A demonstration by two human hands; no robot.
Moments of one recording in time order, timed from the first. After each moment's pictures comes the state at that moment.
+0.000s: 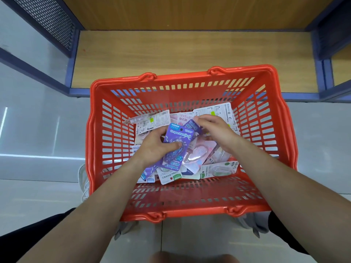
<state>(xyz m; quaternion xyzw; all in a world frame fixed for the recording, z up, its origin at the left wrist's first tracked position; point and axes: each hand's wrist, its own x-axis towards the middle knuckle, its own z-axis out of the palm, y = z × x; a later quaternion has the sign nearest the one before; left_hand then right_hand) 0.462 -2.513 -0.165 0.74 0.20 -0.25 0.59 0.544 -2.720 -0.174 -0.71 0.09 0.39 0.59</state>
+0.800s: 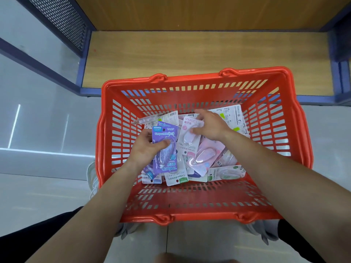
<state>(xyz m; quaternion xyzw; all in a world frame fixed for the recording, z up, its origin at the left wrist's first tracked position) 0.445 -2.477 -0.177 0.70 0.34 -0.18 0.60 0.576 -2.689 -0.219 -0.88 -0.09 0.37 0.30</state>
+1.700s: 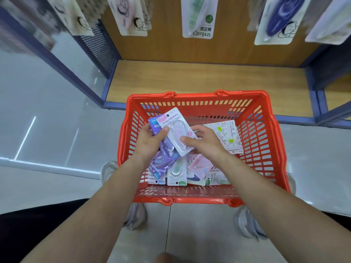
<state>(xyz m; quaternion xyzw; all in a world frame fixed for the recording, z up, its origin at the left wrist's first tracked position) 0.442 -2.489 -0.099 0.66 0.32 -0.04 0.67 0.495 -2.674 -0.107 -0.72 0.03 0.34 0.61</state>
